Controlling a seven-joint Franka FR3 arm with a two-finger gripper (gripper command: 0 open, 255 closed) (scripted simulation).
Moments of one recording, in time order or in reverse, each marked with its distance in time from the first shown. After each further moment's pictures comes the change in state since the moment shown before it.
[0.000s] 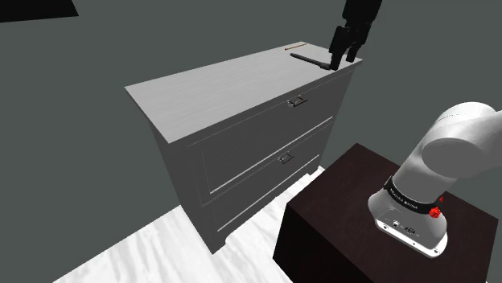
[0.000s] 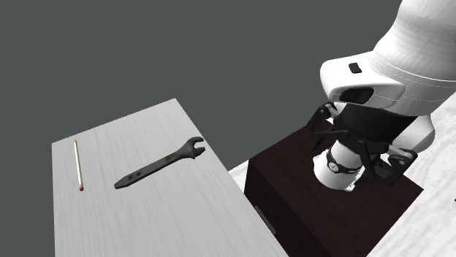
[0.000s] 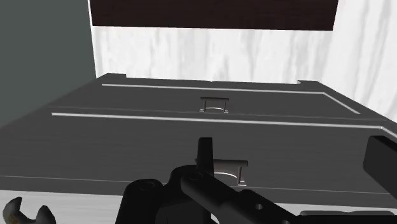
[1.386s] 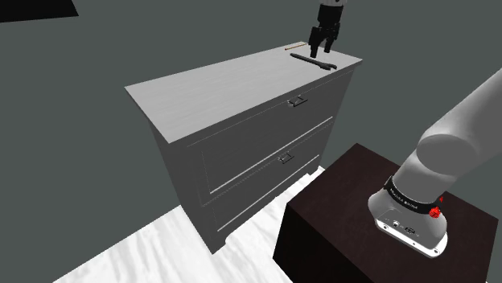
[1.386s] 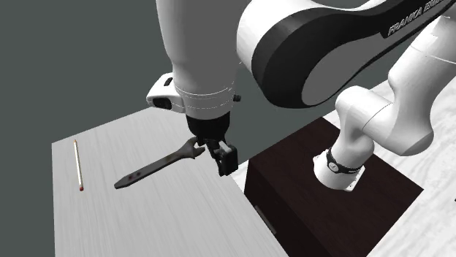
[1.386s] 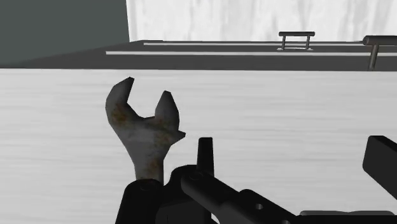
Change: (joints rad) arm -0.109 0.606 -0.231 0.365 -0.090 0.225 -0.272
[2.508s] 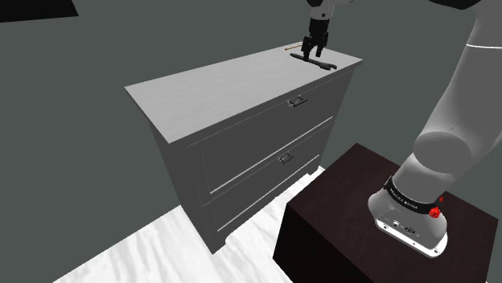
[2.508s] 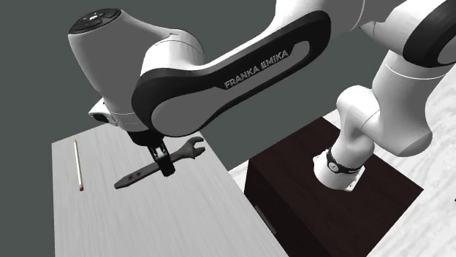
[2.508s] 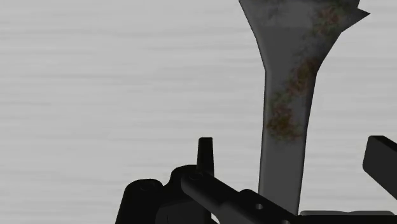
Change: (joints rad) arm -0.075 0.414 -0.075 0.336 0.077 0.065 -0.155
